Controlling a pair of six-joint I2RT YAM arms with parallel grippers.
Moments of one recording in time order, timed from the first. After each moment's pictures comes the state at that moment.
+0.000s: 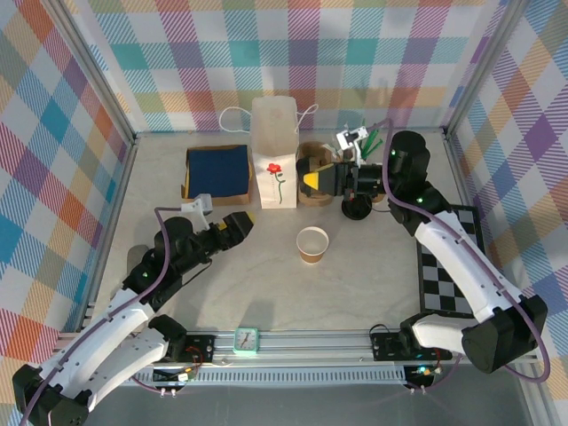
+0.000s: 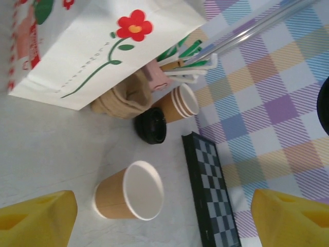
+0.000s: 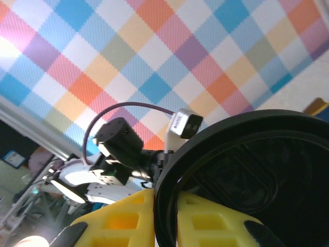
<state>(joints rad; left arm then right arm) -0.57 0.73 0.62 -0.14 0.17 -0.92 0.42 1.22 1.19 0.02 -1.10 0.71</state>
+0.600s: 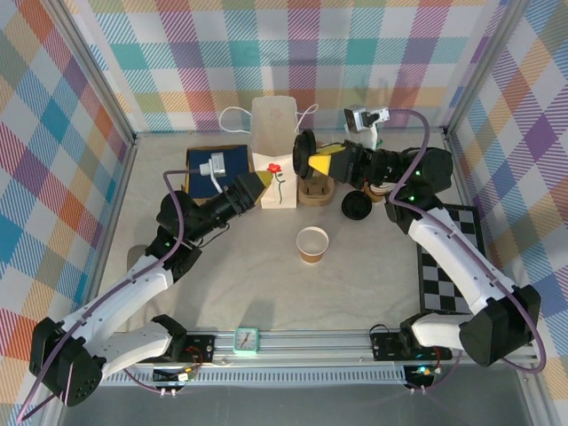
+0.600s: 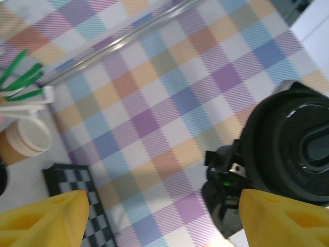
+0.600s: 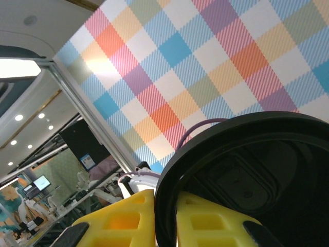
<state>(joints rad) -0.58 1.03 0.78 0.50 0.43 -1.18 0.45 1.27 1.18 0.85 -1.14 1.32</state>
